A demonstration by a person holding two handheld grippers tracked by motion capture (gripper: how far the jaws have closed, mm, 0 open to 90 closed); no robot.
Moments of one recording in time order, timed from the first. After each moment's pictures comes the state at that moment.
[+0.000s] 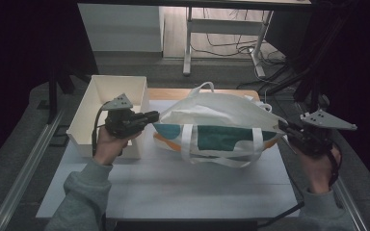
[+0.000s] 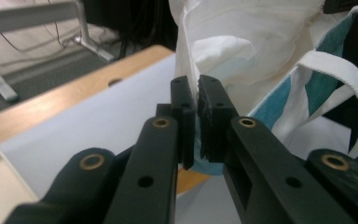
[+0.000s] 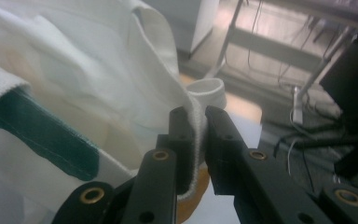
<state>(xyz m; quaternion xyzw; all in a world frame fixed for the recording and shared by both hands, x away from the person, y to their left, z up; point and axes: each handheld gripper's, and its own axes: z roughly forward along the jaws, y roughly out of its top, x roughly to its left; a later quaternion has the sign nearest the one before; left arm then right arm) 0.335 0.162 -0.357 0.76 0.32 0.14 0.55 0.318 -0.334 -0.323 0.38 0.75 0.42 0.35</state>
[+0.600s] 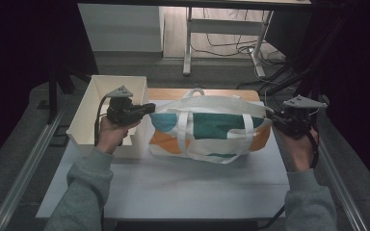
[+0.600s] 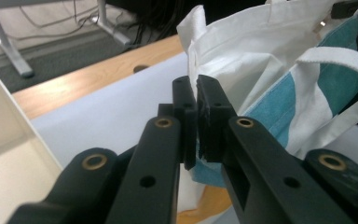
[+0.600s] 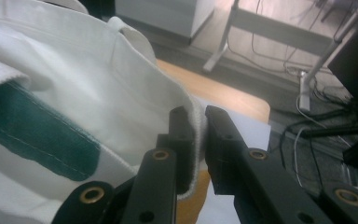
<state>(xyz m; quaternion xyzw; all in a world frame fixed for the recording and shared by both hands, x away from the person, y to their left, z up) 0.384 0.167 -0.381 0.76 0.38 0.13 0.51 0.388 -0.318 -0.347 0.41 0.76 0.38 0.32</state>
